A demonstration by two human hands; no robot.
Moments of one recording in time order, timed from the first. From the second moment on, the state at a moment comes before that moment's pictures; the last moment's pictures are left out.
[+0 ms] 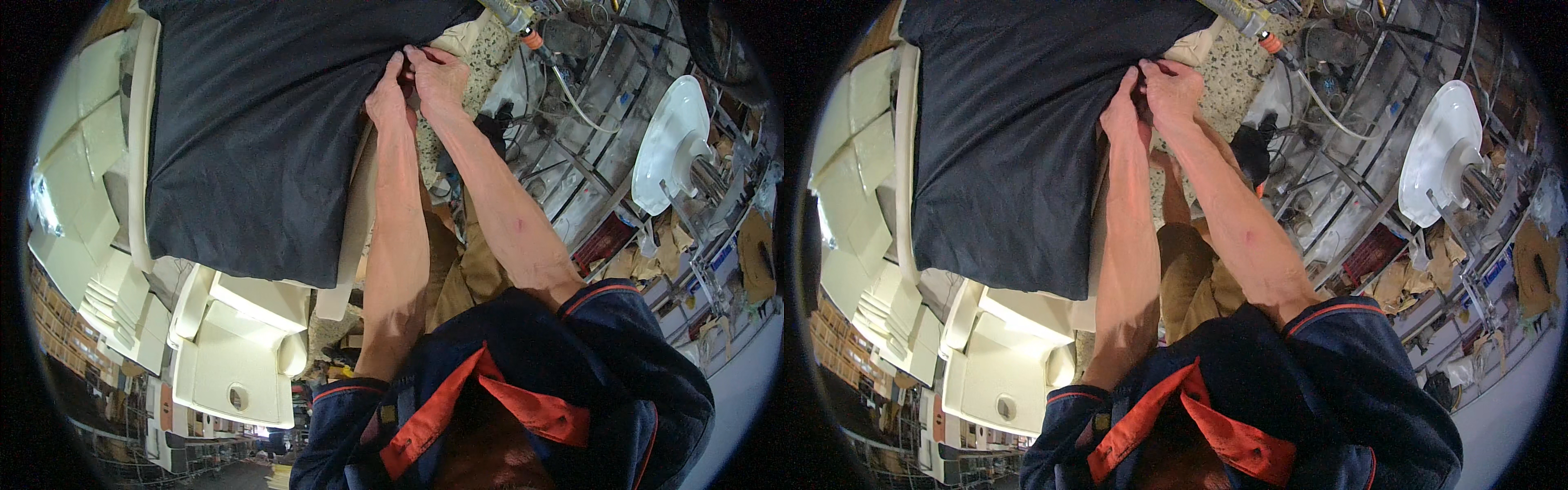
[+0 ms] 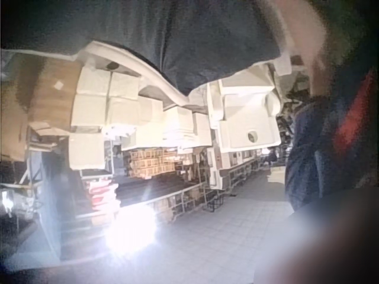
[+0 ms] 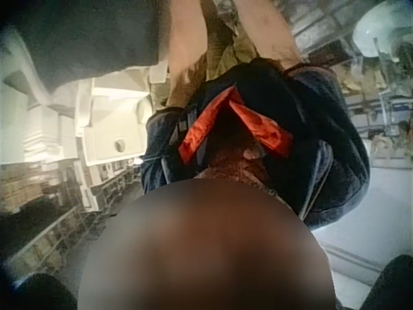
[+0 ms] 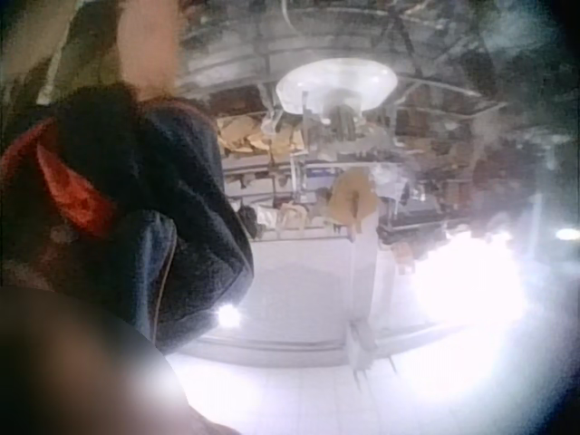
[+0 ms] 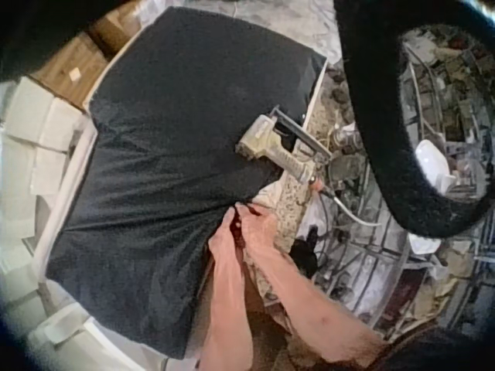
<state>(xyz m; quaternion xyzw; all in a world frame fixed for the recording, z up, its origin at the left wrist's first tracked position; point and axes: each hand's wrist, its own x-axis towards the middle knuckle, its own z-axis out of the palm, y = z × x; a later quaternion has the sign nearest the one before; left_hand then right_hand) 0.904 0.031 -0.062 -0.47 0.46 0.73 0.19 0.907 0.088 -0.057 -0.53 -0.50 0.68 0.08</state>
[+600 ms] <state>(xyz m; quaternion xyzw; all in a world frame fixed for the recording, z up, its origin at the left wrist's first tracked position) 0.900 0.035 -0.067 -0.56 0.42 0.69 0.19 0.917 0.093 -0.062 -0.50 -0.54 0.68 0.04</state>
